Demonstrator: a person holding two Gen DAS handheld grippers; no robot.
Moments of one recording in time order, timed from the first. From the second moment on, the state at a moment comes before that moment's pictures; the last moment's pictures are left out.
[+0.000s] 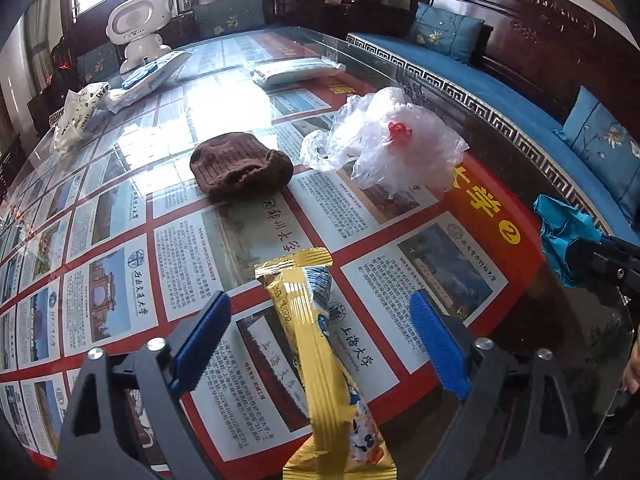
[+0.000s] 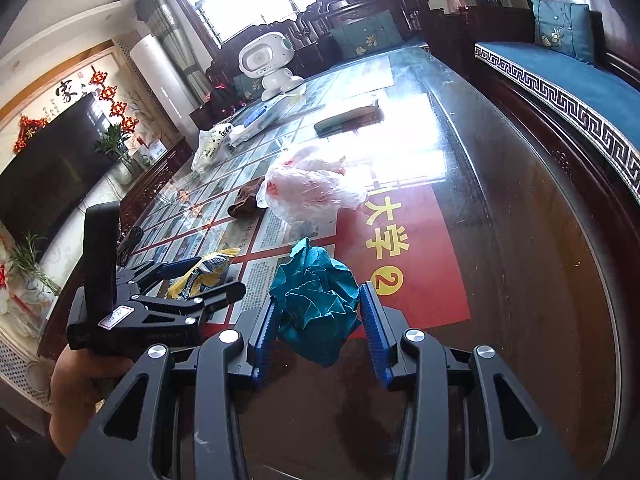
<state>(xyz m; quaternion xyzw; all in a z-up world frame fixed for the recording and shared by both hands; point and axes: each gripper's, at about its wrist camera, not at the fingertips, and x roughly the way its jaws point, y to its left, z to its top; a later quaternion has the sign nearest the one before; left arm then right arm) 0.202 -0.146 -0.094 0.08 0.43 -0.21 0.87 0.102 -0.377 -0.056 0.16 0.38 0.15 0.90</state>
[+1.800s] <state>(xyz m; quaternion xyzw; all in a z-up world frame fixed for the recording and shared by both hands) -0.108 -0.044 -0.035 0.03 0.35 -0.38 0.85 -0.186 -0.287 -0.023 0.10 0.35 0.20 0.91</state>
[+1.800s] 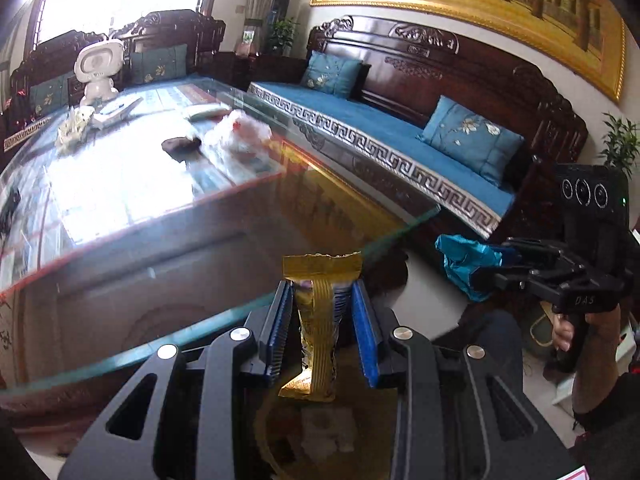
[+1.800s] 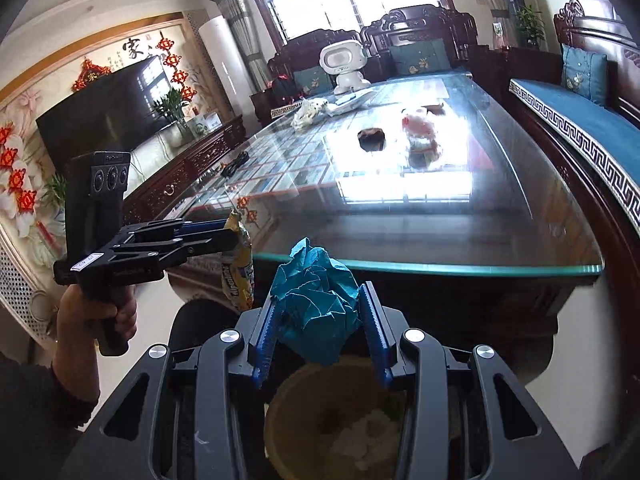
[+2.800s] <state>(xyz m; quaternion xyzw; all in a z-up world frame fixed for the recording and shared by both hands) -0.183 -0.049 -0.103 0.05 0.41 -0.42 0.81 -0.242 -0.270 -0.079 0.10 0.39 0.19 0.90</state>
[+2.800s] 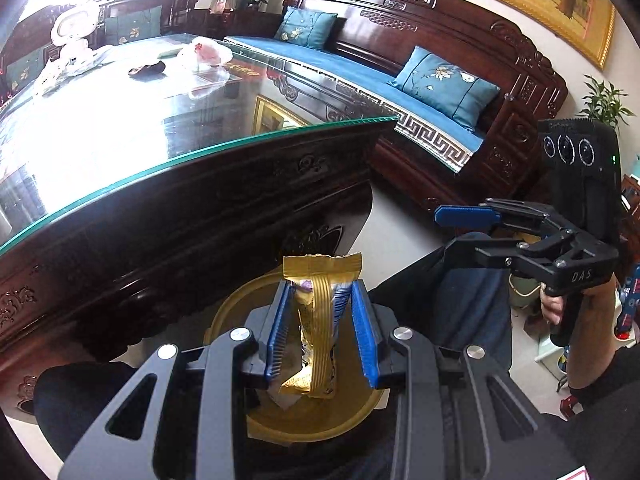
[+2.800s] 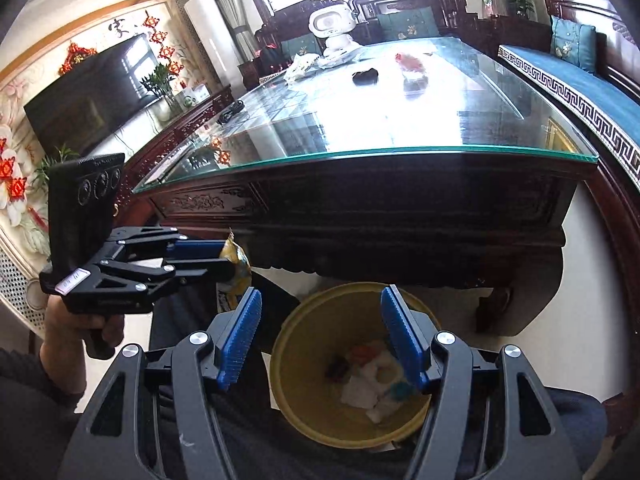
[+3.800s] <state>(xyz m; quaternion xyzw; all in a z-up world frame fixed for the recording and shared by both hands) -0.198 -0.100 -0.106 0.11 0.40 -0.45 0.79 -0.256 -0.298 -0.080 0.13 0.38 0.18 0.90</state>
